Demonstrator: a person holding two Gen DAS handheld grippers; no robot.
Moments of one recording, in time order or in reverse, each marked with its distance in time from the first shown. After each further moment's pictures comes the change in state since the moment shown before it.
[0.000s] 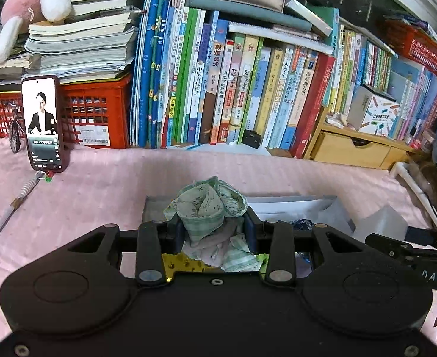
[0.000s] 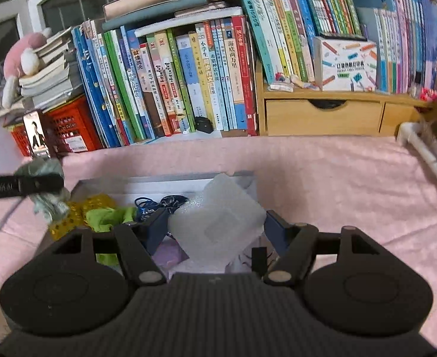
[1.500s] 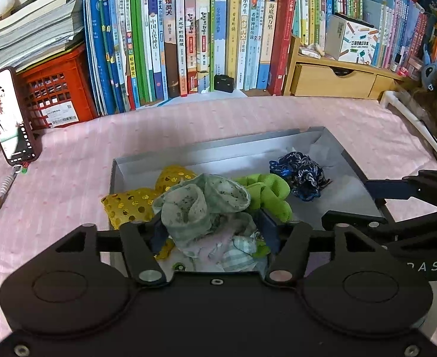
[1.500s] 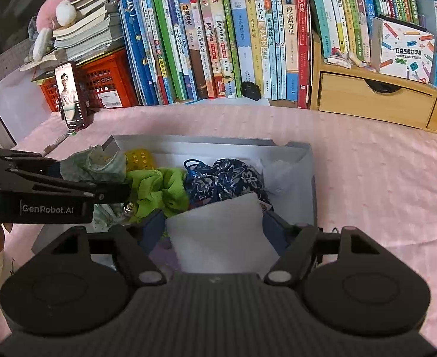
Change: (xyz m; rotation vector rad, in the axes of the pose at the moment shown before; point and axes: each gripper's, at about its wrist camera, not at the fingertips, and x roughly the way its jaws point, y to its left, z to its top) left arm 0.021 -0.031 -0.025 0.186 0.163 -0.024; right arm 0.021 0.029 -0.014 -0.082 0.129 0.127
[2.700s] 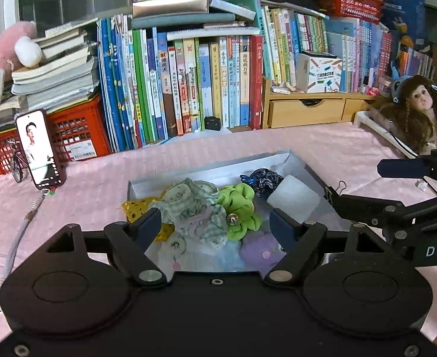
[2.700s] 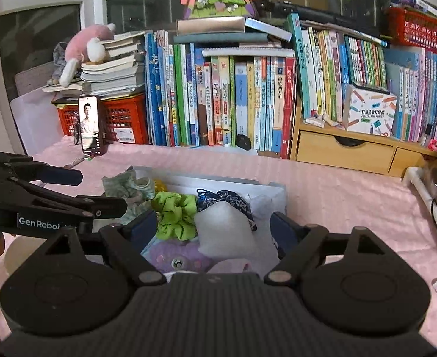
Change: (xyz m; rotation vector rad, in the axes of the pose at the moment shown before) left arm -0.102 -0.027 -0.044 0.066 -0.190 0.014; right arm -0.100 0.027 -0.025 -0.087 -0.212 -0.068
